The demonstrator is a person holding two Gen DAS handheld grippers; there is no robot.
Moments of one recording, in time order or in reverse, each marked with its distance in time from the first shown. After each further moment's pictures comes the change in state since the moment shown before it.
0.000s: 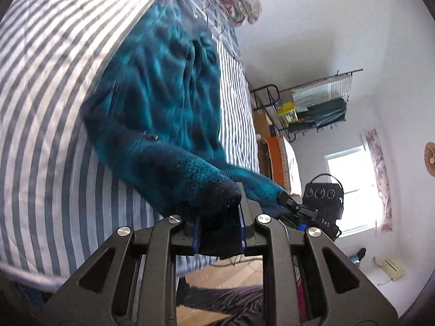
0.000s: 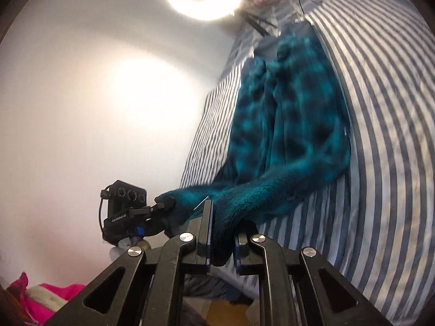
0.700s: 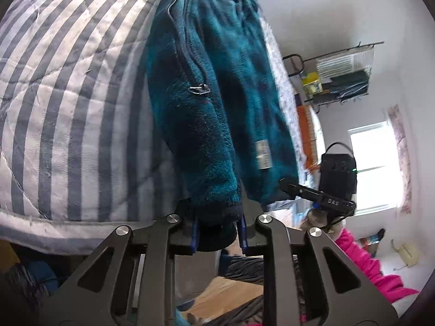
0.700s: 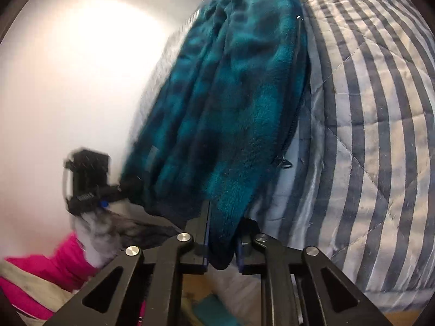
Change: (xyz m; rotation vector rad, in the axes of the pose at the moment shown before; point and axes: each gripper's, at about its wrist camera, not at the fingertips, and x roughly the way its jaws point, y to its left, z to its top) left arm 0.002 0.074 -0.096 0.021 0.146 0.109; right arm 0.026 -0.057 -0.090 0.008 0.246 -0.132
